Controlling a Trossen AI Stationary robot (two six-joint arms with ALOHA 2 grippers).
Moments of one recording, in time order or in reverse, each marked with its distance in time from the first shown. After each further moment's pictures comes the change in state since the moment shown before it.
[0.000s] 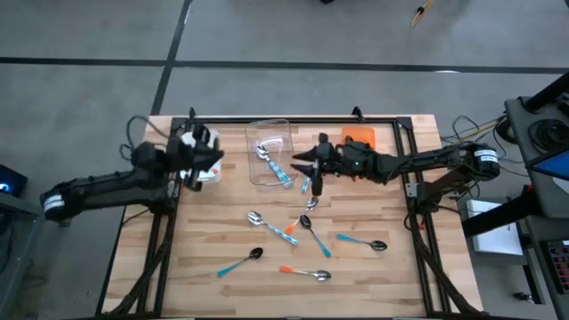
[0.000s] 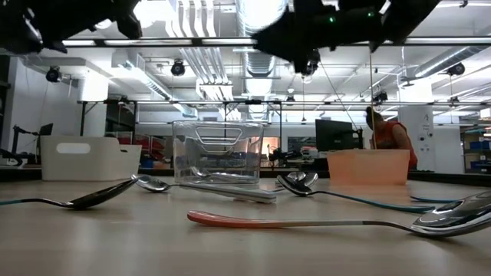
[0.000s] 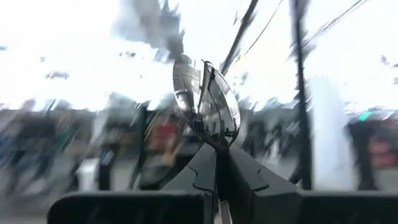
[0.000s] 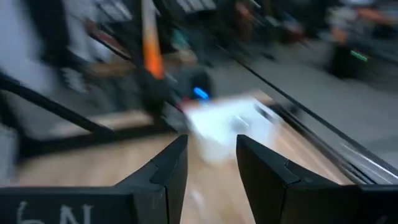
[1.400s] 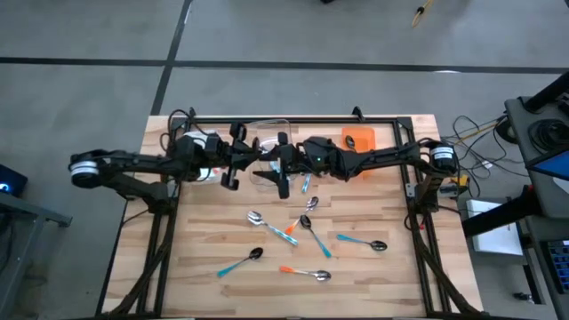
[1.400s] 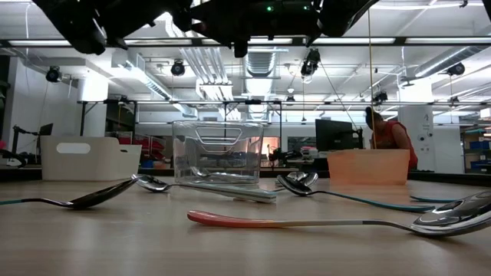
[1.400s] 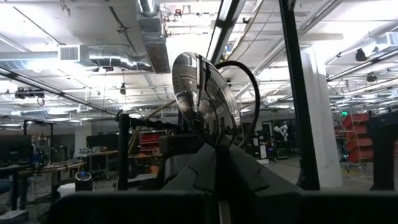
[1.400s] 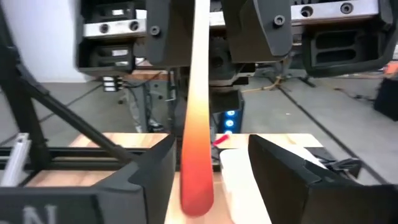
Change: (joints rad) left arm -0.150 0.588 0.286 0.304 -0.058 0.100; right arm 0.024 0.358 0.444 -0.034 -0.129 -0.106
